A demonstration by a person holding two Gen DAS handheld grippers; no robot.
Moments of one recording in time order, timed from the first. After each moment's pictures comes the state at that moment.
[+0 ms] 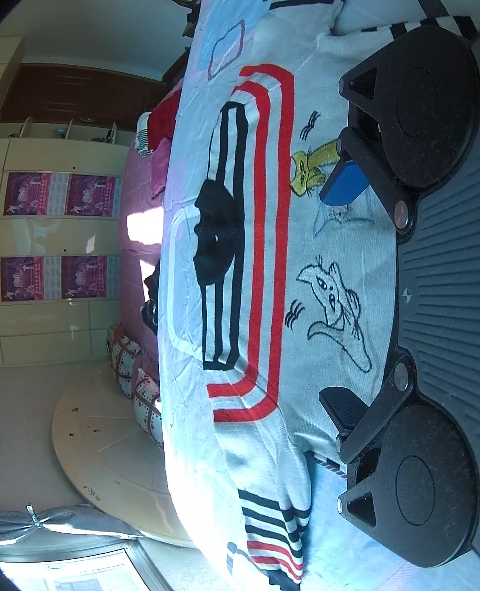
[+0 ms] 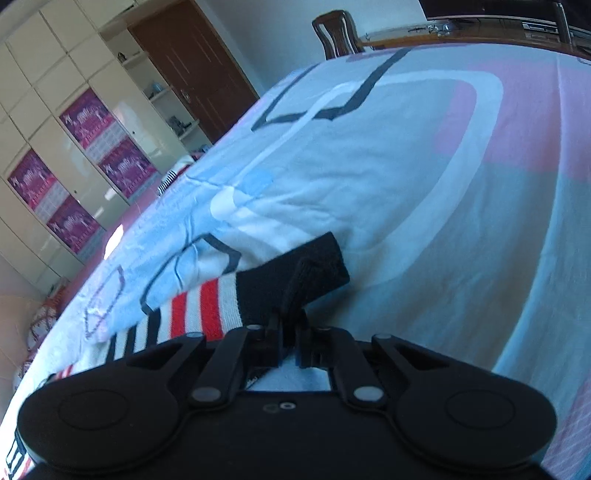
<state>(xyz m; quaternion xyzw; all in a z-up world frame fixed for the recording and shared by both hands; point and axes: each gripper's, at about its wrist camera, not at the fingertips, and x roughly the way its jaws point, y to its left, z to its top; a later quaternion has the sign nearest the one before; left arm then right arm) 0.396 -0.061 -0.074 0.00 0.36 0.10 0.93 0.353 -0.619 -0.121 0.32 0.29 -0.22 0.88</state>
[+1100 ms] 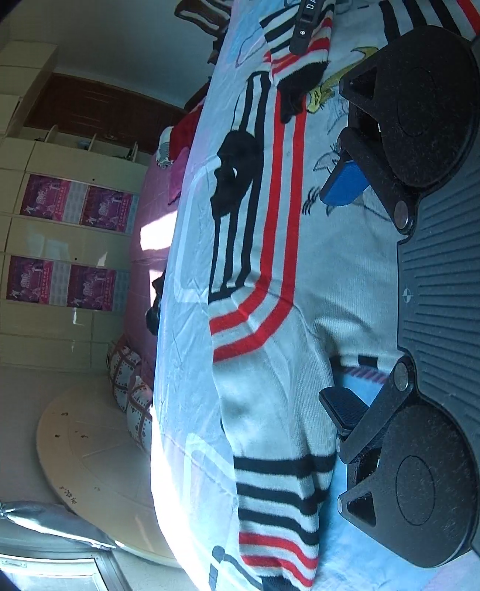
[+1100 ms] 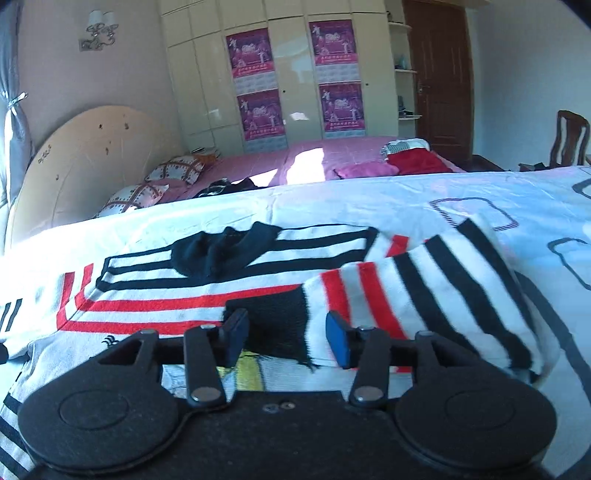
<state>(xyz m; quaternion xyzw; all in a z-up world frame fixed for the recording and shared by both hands) 0.407 0.080 -0.090 -0.08 0.34 0.02 0.94 0.387 -0.239 -0.050 0.06 0.30 0.04 0.95</state>
